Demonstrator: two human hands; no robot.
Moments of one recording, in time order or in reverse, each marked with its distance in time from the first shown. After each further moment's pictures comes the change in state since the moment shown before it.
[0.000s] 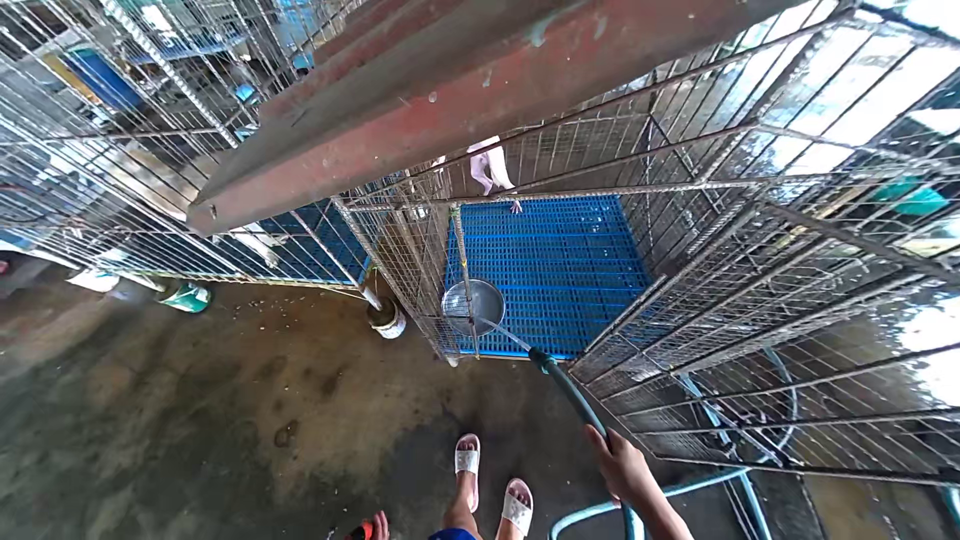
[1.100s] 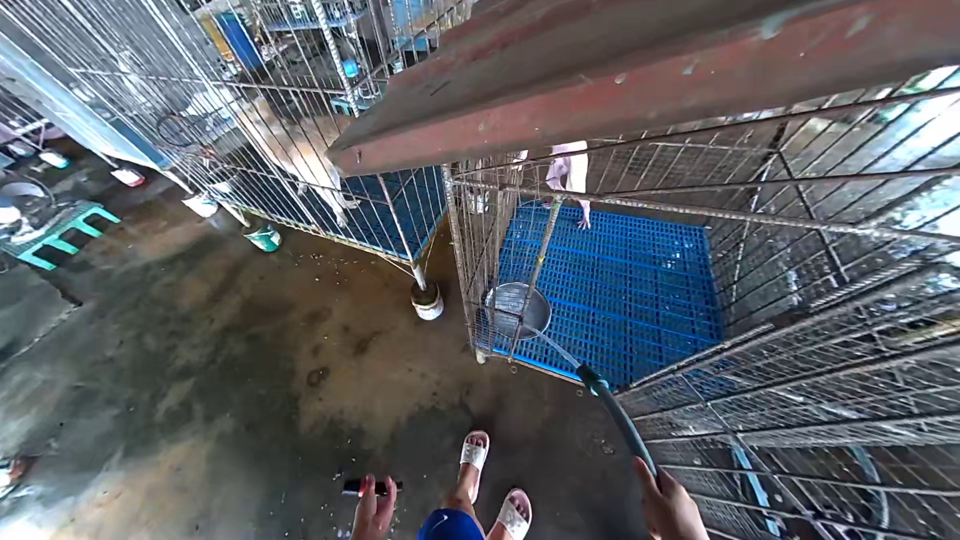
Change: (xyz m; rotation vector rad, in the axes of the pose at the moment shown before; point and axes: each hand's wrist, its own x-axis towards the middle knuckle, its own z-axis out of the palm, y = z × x) left_hand -0.011 0.006 0.002 0.097 0.185 0.012; right_hand -0.001 0.016 0.004 0.051 0.010 0.000
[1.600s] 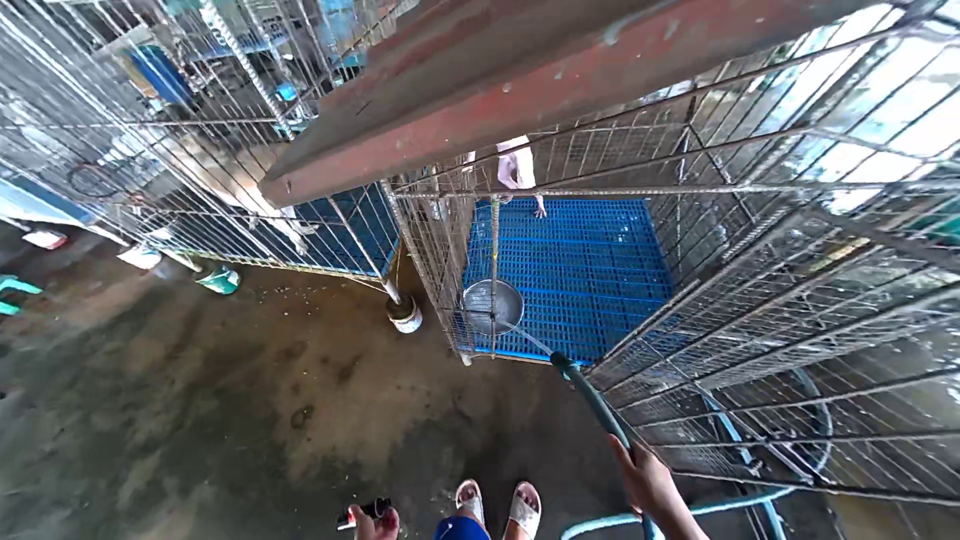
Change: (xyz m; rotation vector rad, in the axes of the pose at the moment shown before) left_hand -0.007 0.004 0.017 0.295 0.033 0.019; right_hand -0.013 0.003 0.006 -0.024 0.010 -0.008
